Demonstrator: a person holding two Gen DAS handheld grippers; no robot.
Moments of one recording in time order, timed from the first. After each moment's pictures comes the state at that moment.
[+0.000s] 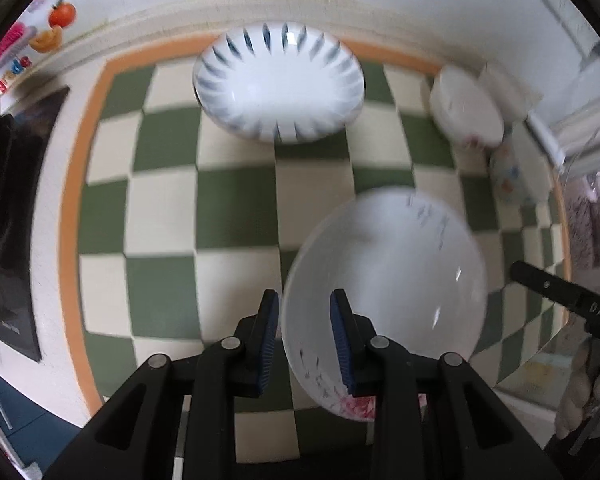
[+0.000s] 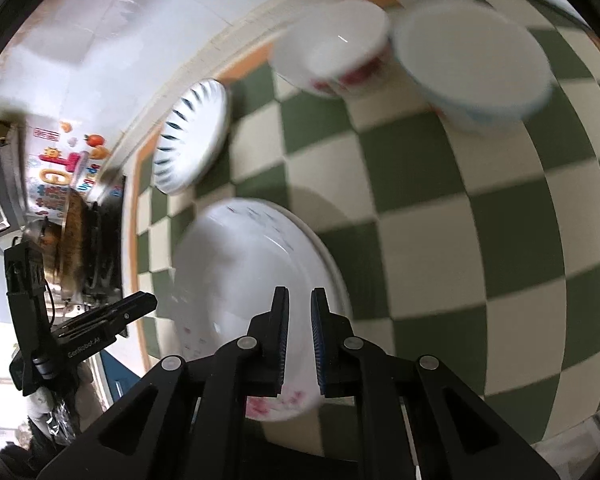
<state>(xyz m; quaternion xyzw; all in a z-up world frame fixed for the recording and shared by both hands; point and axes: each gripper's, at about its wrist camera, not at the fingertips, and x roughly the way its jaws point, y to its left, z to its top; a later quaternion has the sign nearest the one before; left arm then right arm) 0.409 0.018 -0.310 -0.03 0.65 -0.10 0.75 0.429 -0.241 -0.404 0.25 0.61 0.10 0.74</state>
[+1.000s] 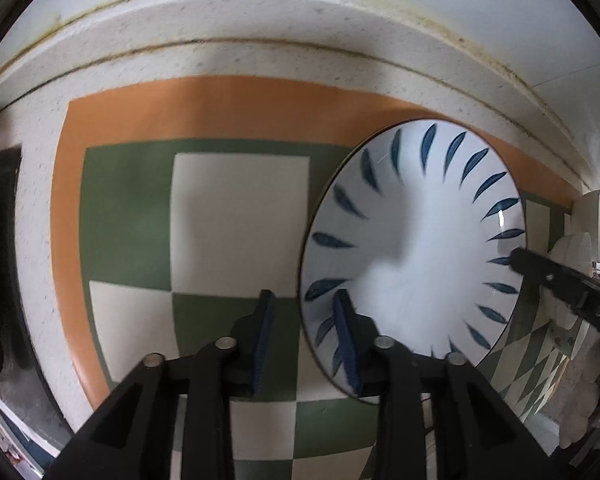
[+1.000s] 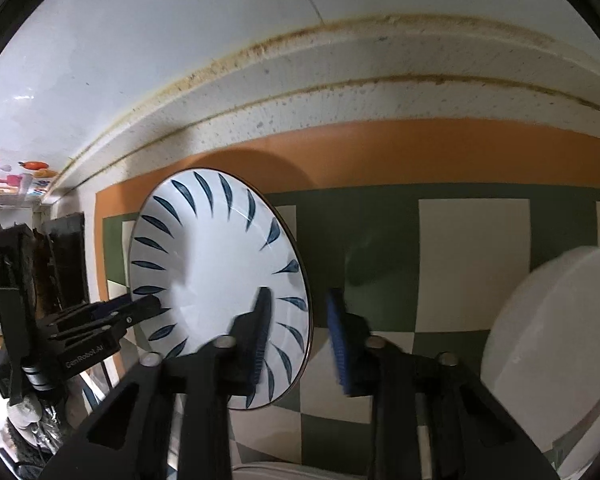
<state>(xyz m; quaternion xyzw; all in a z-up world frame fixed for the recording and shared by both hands) 0.620 0.103 -0.400 -0.06 0.72 -0.07 0.68 0.704 -0.136 -0.460 0.15 0.70 0.10 0.69</state>
